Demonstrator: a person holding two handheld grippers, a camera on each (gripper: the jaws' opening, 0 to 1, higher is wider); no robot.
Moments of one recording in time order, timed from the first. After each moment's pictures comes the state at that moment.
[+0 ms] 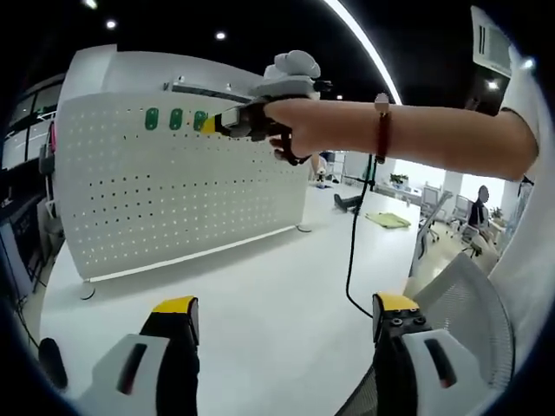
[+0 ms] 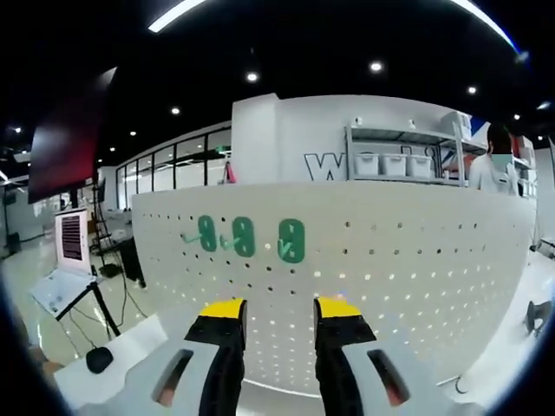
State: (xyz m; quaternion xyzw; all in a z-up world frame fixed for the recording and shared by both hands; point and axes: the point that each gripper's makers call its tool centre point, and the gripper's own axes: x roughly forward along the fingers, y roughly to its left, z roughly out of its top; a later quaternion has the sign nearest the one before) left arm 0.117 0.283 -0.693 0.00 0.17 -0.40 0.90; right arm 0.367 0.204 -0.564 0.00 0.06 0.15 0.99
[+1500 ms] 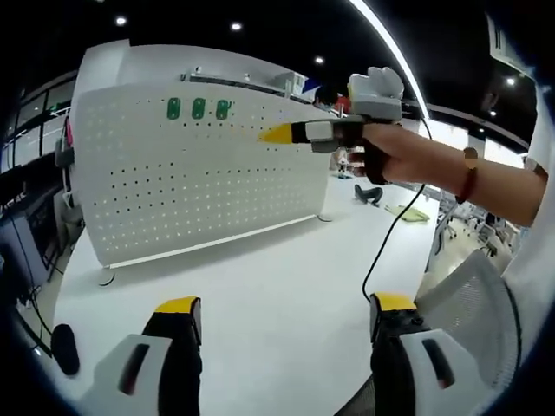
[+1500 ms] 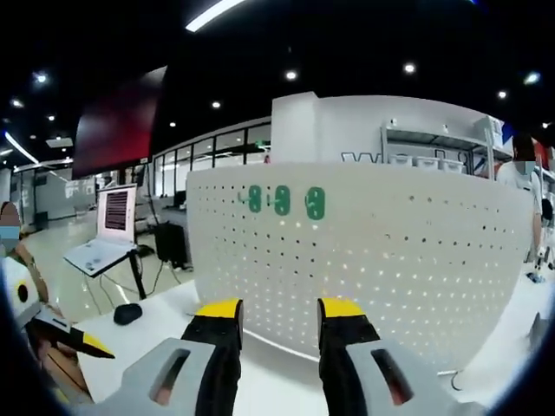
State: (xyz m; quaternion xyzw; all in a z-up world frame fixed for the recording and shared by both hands) left arm 0.123 0.305 -0.701 0.01 0.20 -0.35 0.92; right arm 0.284 0.185 -0.591 -0.04 0.06 0.24 0.97
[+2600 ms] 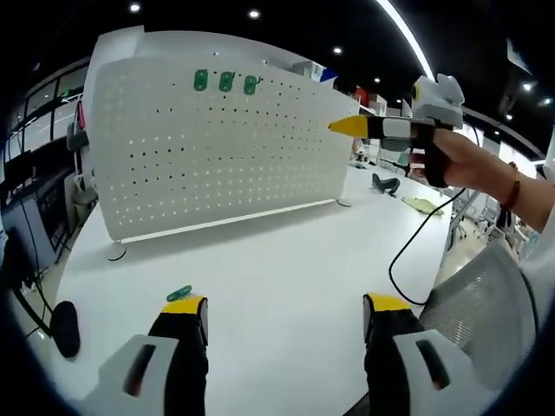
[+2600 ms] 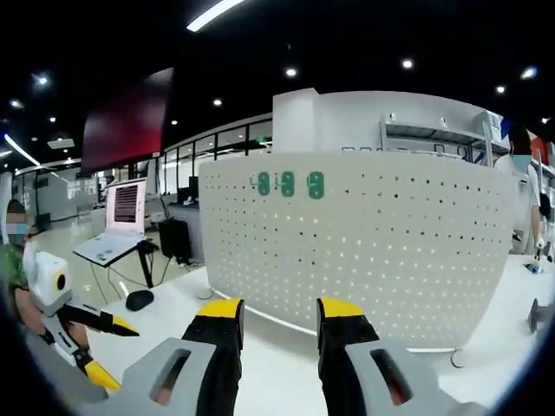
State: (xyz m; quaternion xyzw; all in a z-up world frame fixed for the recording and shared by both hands) left arm 0.134 0.332 -0.737 0.00 0.23 -0.31 0.92; right arm 0.236 0.172 -0.609 -0.03 0.07 0.25 0.97
